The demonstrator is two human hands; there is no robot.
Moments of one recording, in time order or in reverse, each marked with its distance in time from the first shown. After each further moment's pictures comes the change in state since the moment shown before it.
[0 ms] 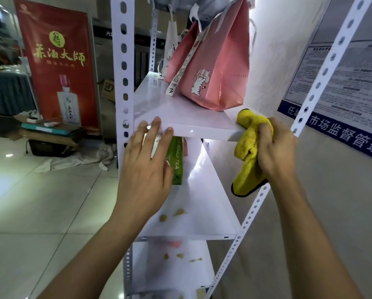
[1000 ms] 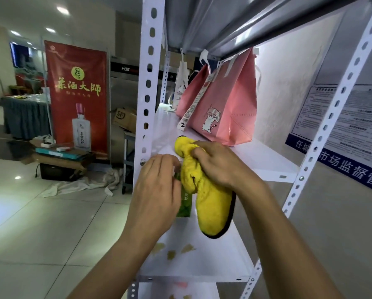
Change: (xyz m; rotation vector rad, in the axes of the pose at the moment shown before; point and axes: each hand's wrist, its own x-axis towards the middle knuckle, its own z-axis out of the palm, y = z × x) left_hand 0.032 -0.003 -0.026 -0.310 0.129 -0.038; right_hand 0.012 -0.118 0.060 -0.035 -0.675 -0.309
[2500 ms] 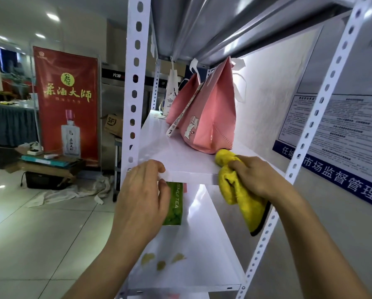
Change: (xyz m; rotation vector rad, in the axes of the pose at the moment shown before) left_hand 0.005 -0.002 0.003 0.045 0.038 -0.040; right_hand -0.037 0.074 -0.058 -0.106 0.027 0.391
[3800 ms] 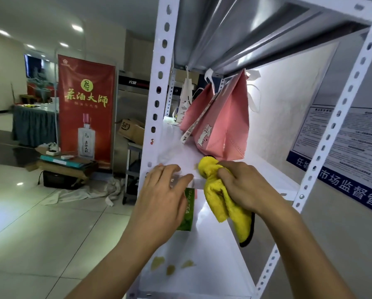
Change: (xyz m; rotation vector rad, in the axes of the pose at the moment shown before) left_hand 0.005 -0.003 -0.010 0.252 -0.206 0.182; right_hand -0.021 -0.061 0.017 -0.010 0.010 -0.264
